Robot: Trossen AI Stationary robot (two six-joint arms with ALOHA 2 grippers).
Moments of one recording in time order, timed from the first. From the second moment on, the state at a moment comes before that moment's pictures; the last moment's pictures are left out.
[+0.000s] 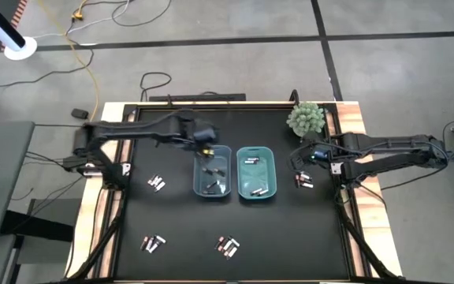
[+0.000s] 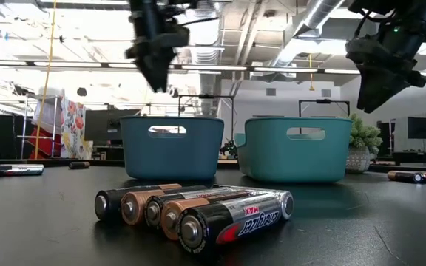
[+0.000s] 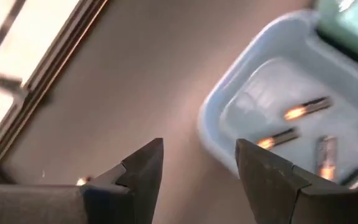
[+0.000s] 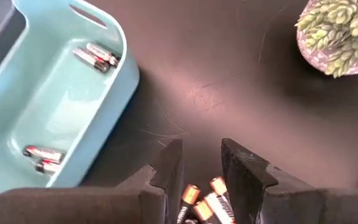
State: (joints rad) left arm 0.16 1.61 1.46 -1.11 -0.39 -0.43; right arm -0.06 0.90 0.75 -0.97 0.34 0.94
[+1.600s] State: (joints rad) left arm 0.92 1.57 0.82 -0.74 -0.18 -0.11; right arm -0.05 0.90 0.75 -0.81 0.34 1.21
